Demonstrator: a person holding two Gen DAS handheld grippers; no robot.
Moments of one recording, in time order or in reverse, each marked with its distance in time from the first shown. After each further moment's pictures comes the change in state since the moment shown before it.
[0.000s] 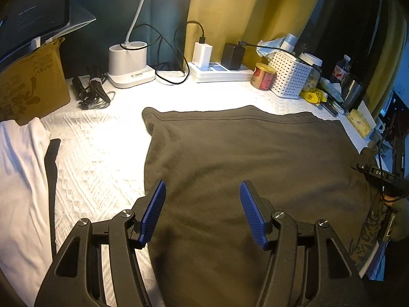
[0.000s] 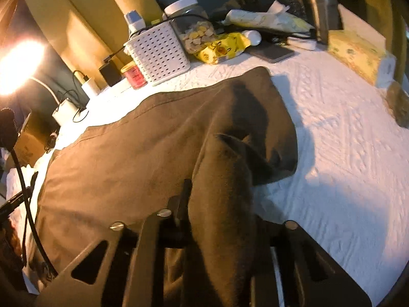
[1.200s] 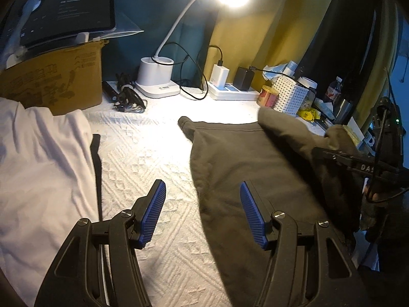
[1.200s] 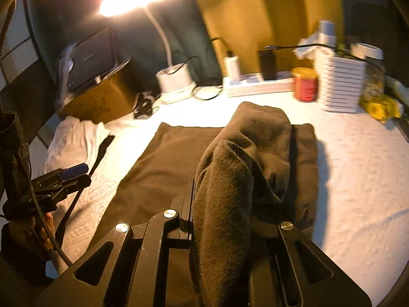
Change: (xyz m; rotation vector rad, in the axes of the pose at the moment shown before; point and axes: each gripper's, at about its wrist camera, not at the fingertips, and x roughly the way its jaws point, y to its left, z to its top) left arm -0.052 0.062 -0.023 -0.038 -0.111 -0.055; right arm 0.017 0.246 -0.005 -0.369 0.028 0.287
